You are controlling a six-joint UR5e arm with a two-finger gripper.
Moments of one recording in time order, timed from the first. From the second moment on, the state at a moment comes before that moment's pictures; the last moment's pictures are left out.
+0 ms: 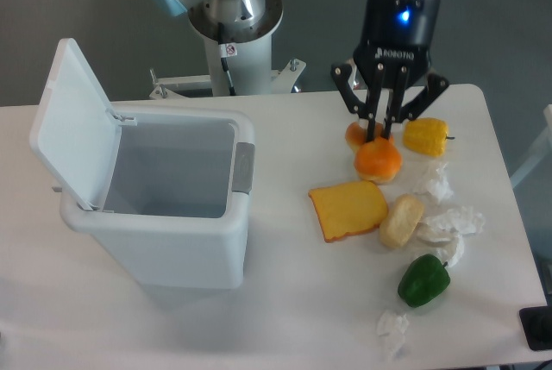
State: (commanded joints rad) arm 2.71 -1.62 -1.44 -1.02 1.01 0.56
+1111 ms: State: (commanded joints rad) arm 2.69 -1.58 -1.44 -0.98 0.77 0.42
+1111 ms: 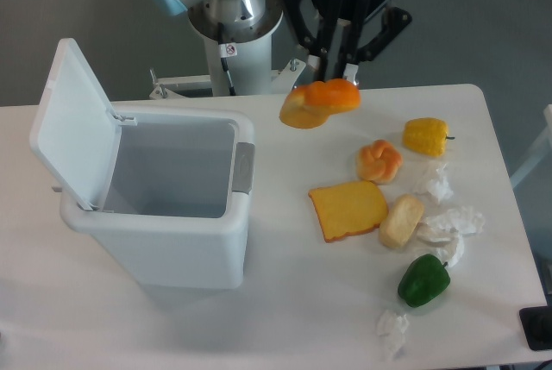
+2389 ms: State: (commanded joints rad) arm 2.53 -1.59 -1.44 -0.97 0.77 0.44
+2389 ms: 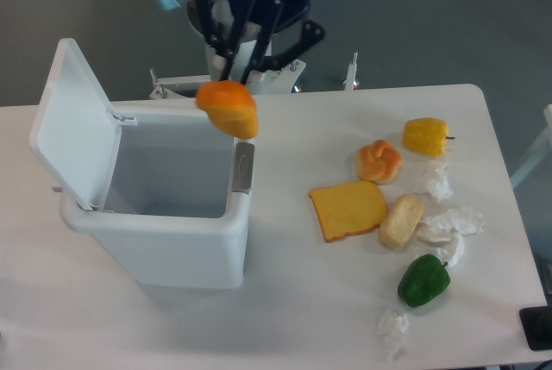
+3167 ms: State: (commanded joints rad) arm 2.45 -1.64 -1.45 -0.97 0.77 0.44
